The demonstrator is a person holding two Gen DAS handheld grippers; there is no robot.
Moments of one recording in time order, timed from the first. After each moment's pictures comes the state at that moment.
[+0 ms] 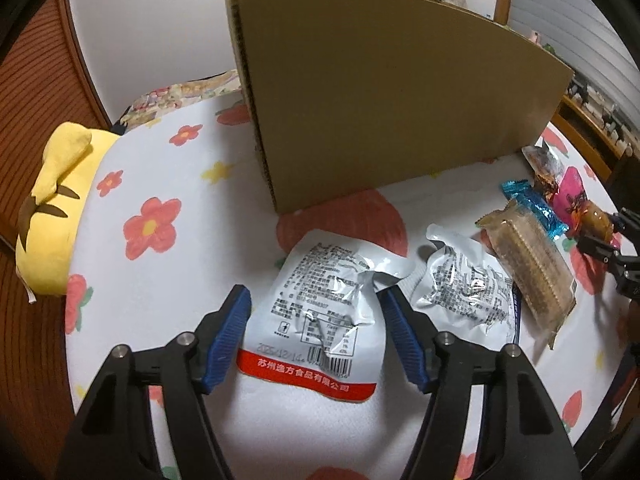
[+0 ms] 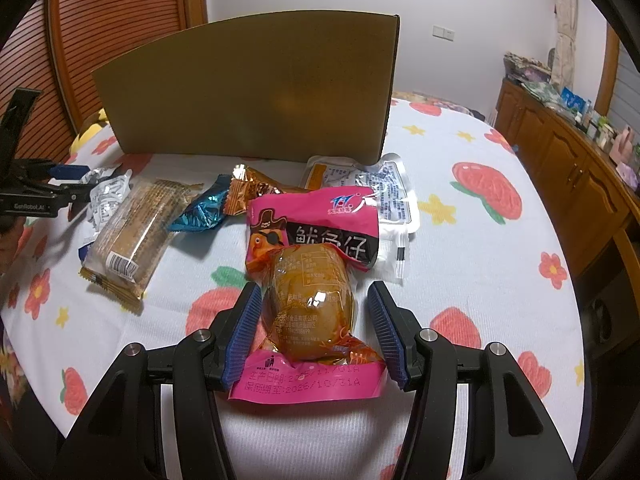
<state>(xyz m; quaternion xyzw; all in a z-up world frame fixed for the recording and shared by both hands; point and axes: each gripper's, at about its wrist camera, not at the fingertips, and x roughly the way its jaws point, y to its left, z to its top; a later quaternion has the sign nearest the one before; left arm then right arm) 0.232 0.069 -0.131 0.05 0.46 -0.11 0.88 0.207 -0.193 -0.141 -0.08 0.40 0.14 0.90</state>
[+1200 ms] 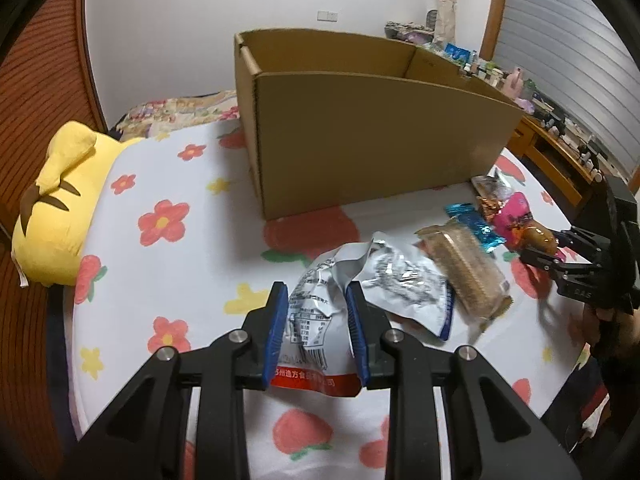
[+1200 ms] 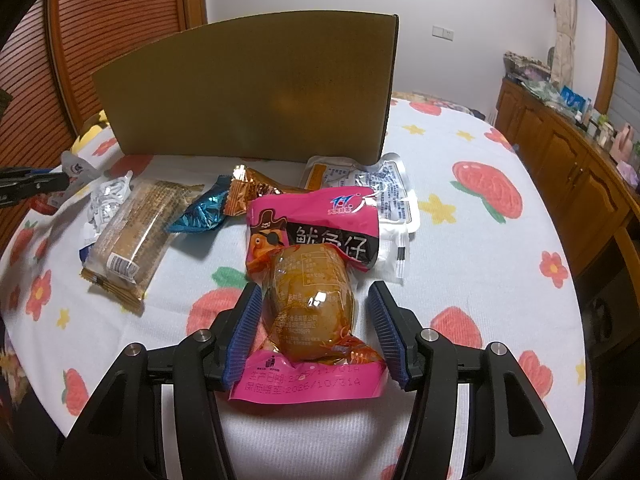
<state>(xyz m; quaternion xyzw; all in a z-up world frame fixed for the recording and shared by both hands) 0.182 0.072 -0.095 0.00 0.41 -0.14 0.90 0.207 -0.193 -0.140 -0.08 0.40 0.14 0.90</state>
